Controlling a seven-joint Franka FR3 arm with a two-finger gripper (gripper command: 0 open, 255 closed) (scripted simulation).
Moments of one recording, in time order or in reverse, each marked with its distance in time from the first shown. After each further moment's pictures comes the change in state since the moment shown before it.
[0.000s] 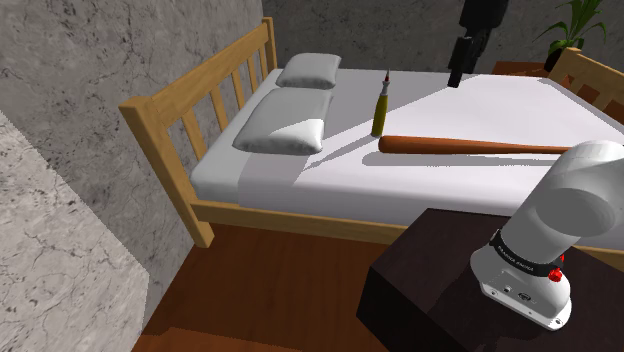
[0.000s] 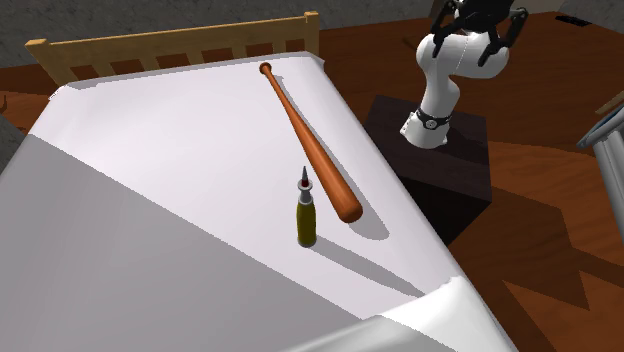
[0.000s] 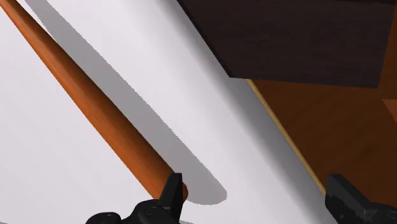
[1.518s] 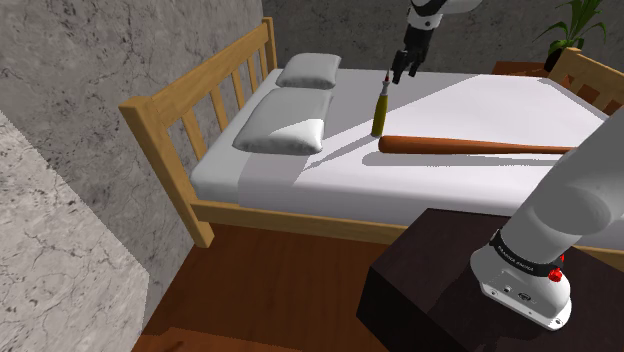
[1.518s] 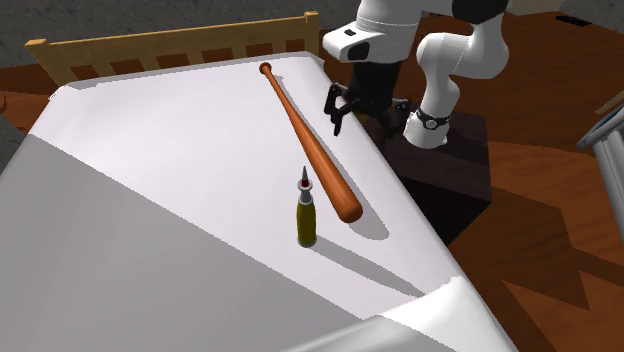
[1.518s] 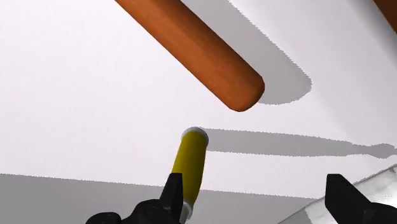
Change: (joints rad) arm -0.043 0.663 -0.237 0.280 0.084 0.523 -0.161
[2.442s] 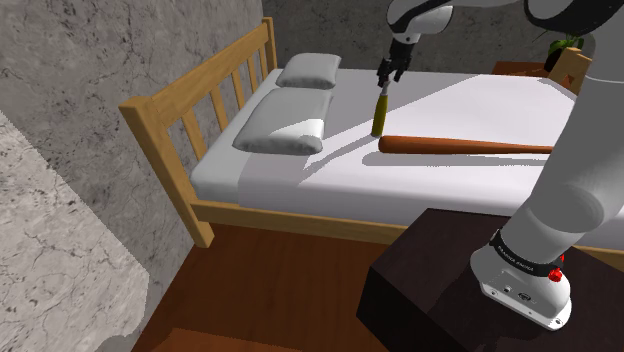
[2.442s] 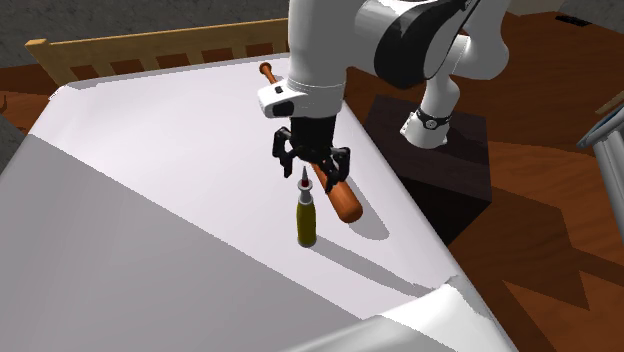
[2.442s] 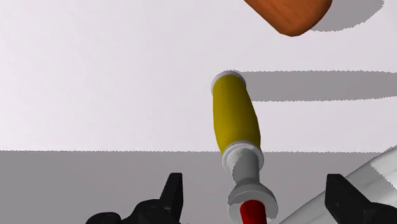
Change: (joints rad) arm -0.062 0.373 -0.042 0.274 0.201 0.129 -0.132
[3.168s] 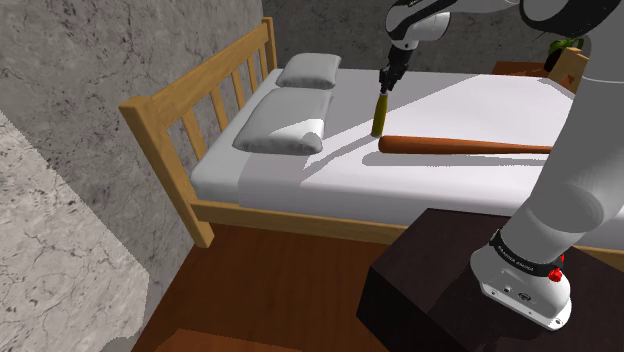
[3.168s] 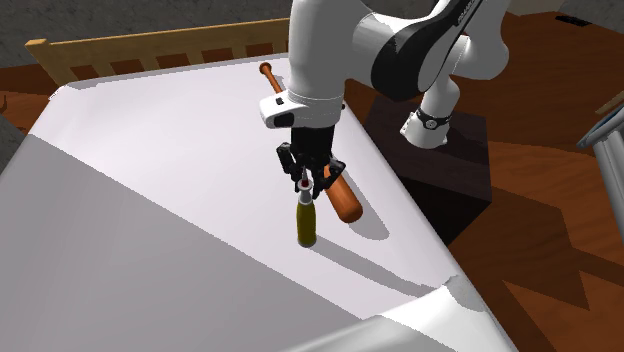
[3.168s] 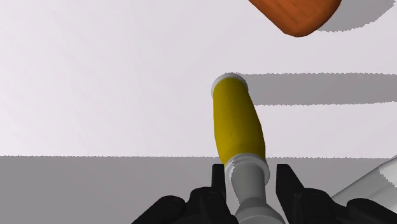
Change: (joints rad) arm -0.002 0.018 0.003 -0.026 0.012 0.044 -0.011
